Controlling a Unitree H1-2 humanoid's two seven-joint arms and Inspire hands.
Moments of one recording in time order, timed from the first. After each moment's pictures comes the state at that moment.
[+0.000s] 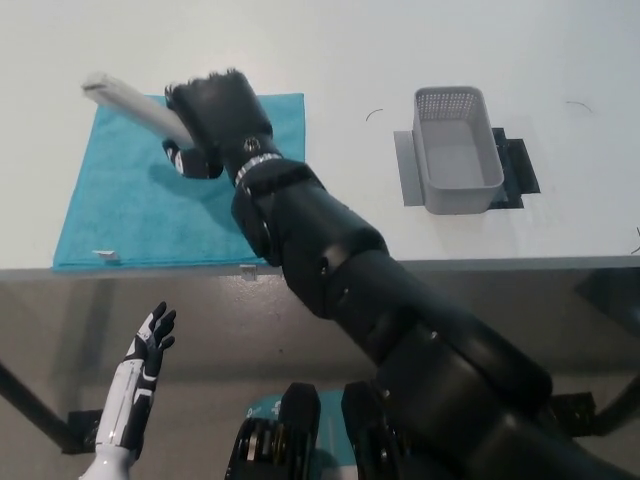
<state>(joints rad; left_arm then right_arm) -0.03 0.12 0.04 0.24 0.10 -0.42 0.02 -1.35 0.30 0.52 1.46 -0.87 -0.01 -0.39</state>
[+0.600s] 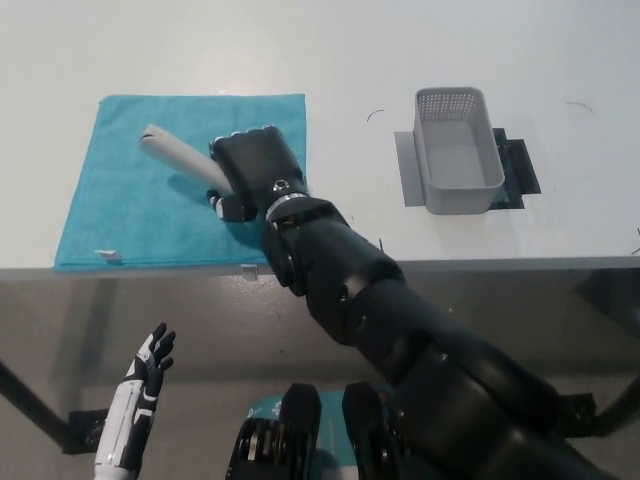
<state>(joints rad) 0.01 0.12 0.04 0.23 0.11 -0.42 0.02 -1.27 0.27 0.58 1.47 -0.85 0.03 -0.33</state>
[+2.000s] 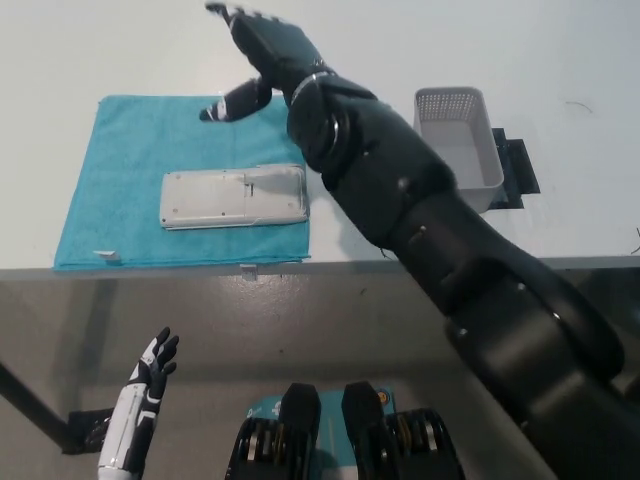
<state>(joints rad) 0.02 0.12 0.03 0.26 0.11 -0.42 0.01 -1.33 0.13 0.34 1.09 -0.60 0.05 0.00</state>
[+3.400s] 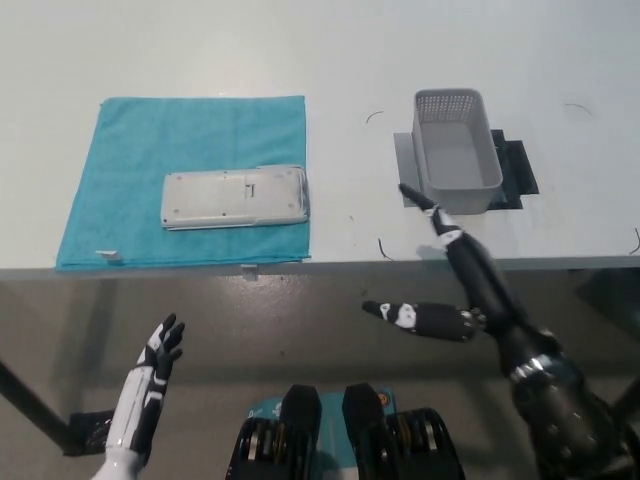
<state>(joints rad) -0.05 0.11 0.04 0.30 0.11 -0.41 0.01 -0.27 -0.16 0.27 -0.20 -0.36 0.09 0.06</state>
